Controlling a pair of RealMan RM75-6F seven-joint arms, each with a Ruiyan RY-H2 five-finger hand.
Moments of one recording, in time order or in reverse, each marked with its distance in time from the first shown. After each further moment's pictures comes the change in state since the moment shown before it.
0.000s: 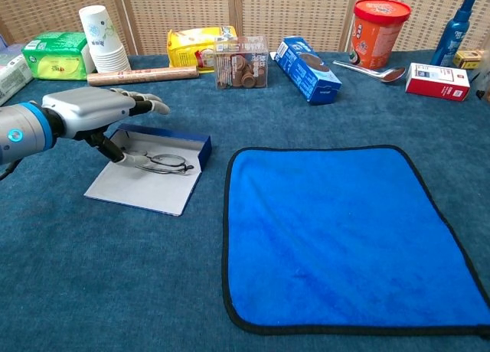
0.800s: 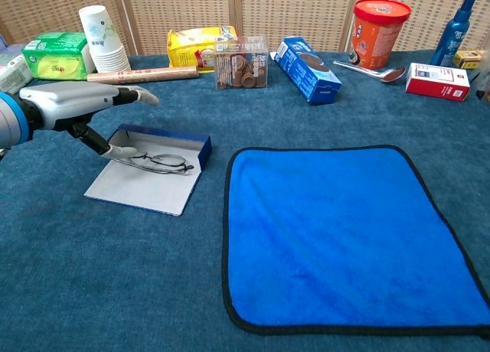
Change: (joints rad) left arm 0.035 0.100 0.002 -0.109 0.000 0.004 -0.111; right arm 0.007 0.009 -0.002 -0.024 -0.011 -0.002 -0.030
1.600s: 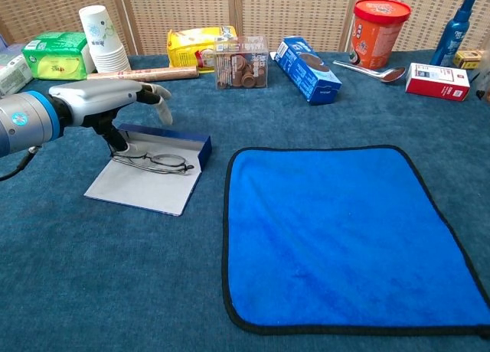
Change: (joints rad) left arm -0.037 -0.080 -0.038 0.056 0.004 -0.002 -0.044; right arm 0.003 -0.003 0.002 0.010 0.013 -0.010 0.011
